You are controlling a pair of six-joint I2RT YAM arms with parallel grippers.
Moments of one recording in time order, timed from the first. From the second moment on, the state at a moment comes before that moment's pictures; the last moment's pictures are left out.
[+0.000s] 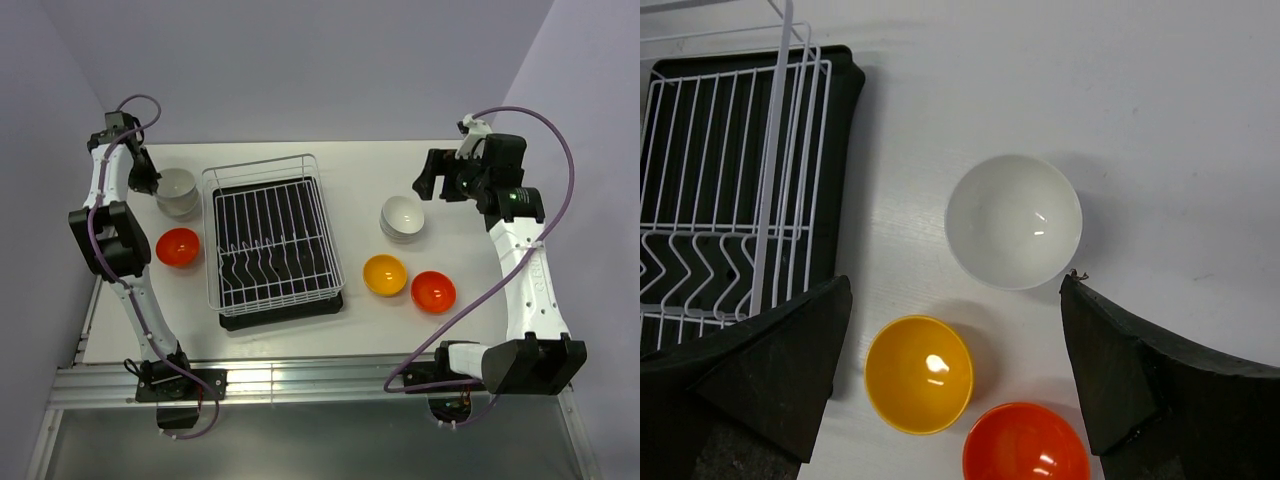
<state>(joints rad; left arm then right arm) 0.23 2.17 2.05 -0.97 -0.06 -0.23 -0.06 1.22 1.35 -0.71 -0.36 0.04</state>
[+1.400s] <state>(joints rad) 0.06 1.42 1.17 0.25 0.99 -0.95 0.58 1.80 1.91 -0.25 -0.64 0.84</state>
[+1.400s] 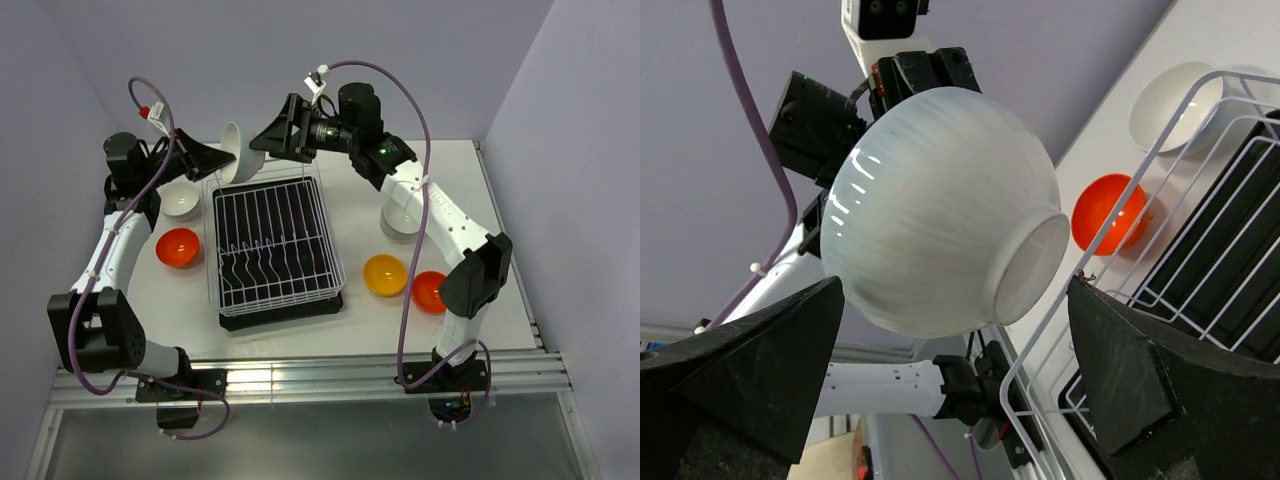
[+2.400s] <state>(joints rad) 0.06 1.42 1.13 0.22 0.99 -0.93 0.68 1.80 1.90 -0.29 -0.50 0.85</state>
